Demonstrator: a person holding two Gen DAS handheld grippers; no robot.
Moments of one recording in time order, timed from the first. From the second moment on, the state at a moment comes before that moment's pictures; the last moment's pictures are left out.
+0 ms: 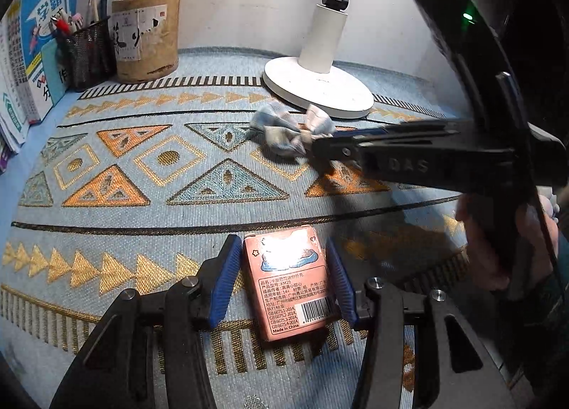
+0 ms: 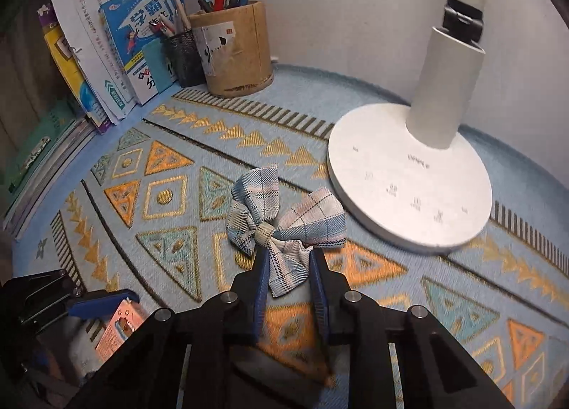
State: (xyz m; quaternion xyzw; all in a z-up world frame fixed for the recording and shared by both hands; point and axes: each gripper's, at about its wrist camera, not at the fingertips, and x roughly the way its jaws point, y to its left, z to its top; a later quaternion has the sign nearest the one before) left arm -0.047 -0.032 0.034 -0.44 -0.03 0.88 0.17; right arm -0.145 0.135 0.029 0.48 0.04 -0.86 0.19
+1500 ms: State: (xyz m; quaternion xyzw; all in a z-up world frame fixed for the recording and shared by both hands) left arm -0.033 -0.016 0.025 -0.44 0.04 0.89 0.09; right arm -0.018 0.175 0.026 0.47 -0.02 -0.87 0.13
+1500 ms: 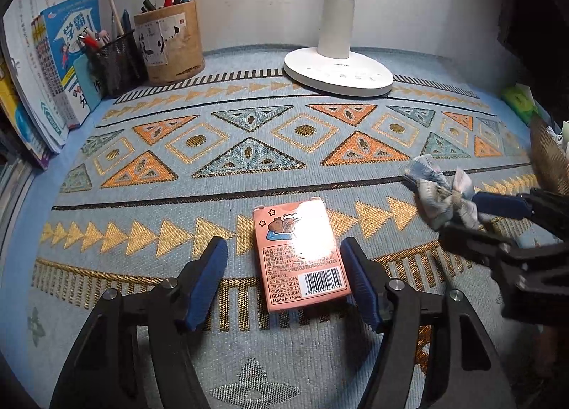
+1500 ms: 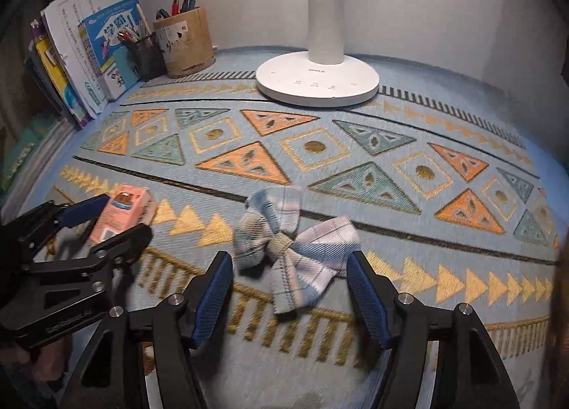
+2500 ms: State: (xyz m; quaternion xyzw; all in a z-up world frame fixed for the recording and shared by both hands) left arm -0.005 0.017 0.068 -0.38 0.02 0.91 0.18; right arm 0.036 0.217 0.076 0.39 -0.06 -0.92 0.07
